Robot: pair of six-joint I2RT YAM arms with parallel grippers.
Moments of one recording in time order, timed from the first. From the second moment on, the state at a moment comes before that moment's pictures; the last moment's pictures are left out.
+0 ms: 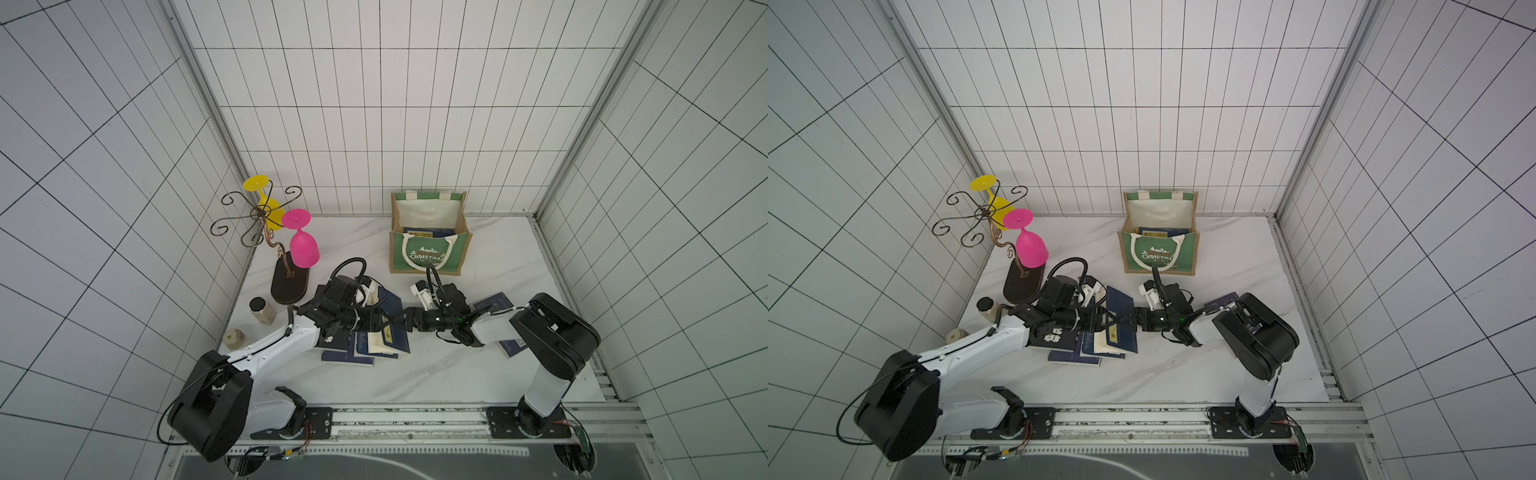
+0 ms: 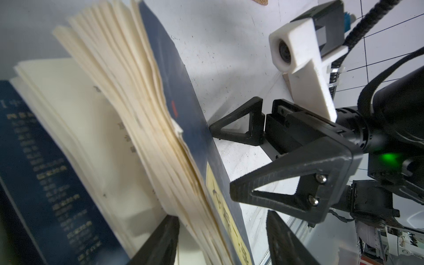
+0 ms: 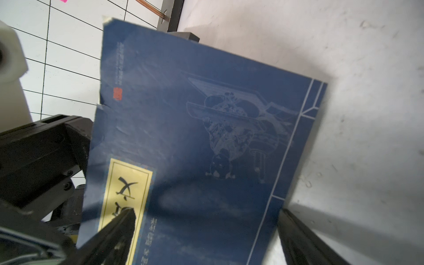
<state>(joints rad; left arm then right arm) -0.52 1.28 0.66 -0.24 0.51 -0.53 0.69 1.77 0.60 0.63 -0.60 0.75</state>
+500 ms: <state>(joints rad) -0.50 1.24 0.67 -0.28 0.51 -0.50 0.61 1.76 0.50 0.77 -0.68 0.78</state>
